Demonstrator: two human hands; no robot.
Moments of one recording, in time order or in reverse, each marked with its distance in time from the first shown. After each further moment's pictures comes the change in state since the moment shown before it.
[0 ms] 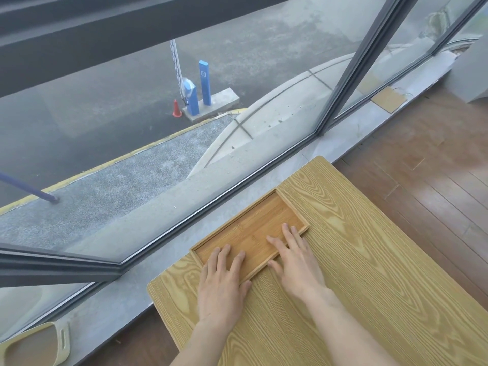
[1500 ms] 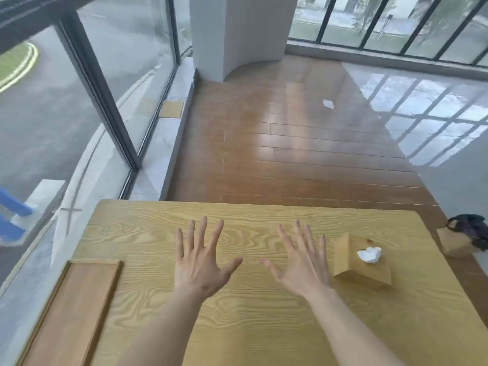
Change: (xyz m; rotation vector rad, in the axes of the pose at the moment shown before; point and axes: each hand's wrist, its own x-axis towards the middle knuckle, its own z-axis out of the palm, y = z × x) left_hand -0.053 0.300 0.023 0.237 -0.080 0.879; right_hand -0.340 0.192 -0.050 0.052 0.361 0.944
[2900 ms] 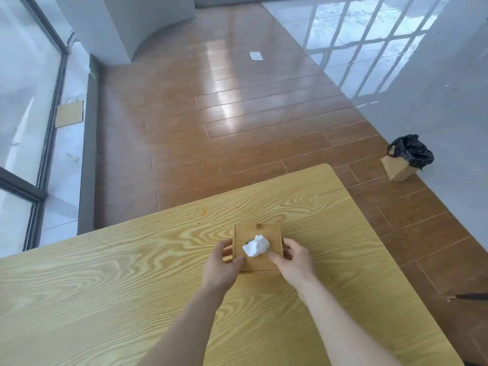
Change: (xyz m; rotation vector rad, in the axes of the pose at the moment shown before) left_hand 0.062 0.318 0.146 -0.902 -0.524 -0.399; right_hand -0.002 0.292 0.057 1.197 -0.074 0.741
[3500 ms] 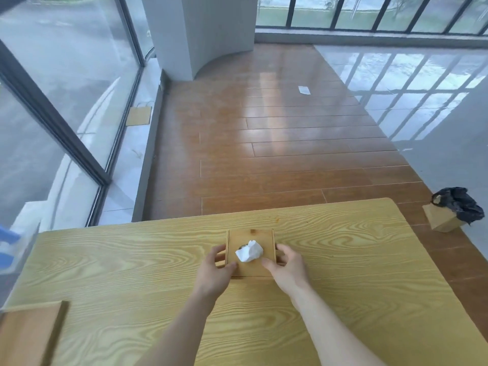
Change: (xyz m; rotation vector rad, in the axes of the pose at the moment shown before) left_hand -0.046 -0.046 -0.203 -0.165 0.151 0.040; right_hand -0.097 -0.091 0.169 -0.106 -0.118 -0.175
